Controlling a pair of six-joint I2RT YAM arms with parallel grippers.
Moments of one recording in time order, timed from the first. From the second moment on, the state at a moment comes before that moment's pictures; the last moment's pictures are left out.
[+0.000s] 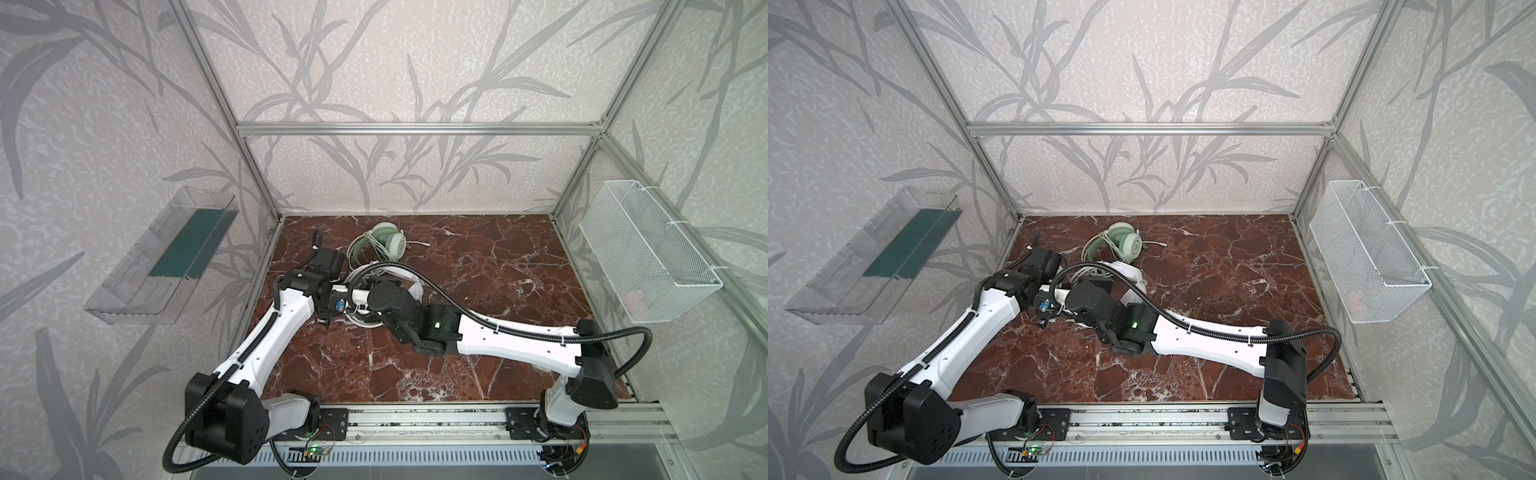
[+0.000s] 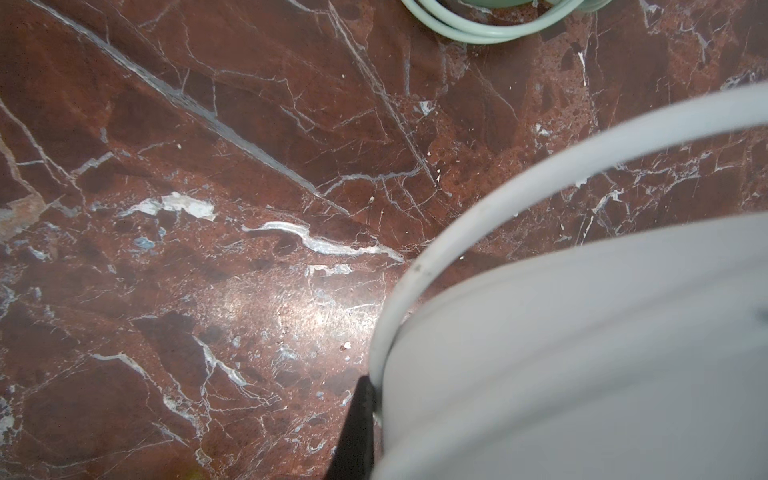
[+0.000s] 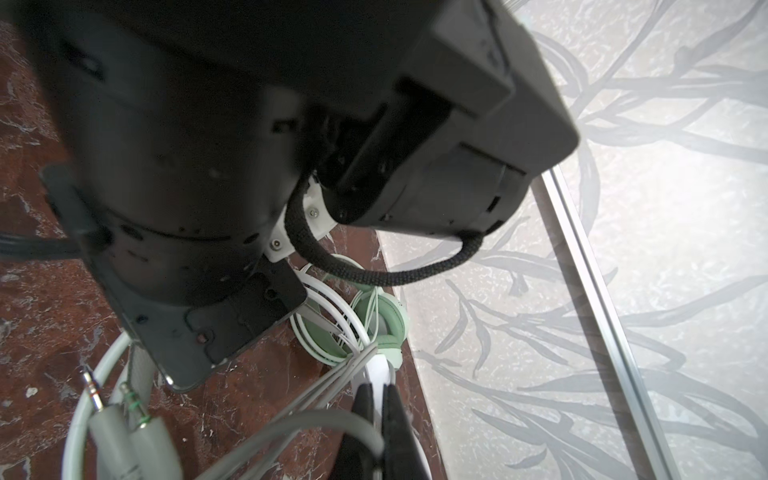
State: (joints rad) left arm -0.26 1.25 1.06 -1.01 0.11 -0.57; right arm 1.25 1.72 1.52 -0.20 0.60 -0.68
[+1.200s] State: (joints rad) left arm -0.33 1.31 0.93 -1.03 0.16 -0.55; right arm 1.12 1.66 1.36 -0.53 0.26 -0.15
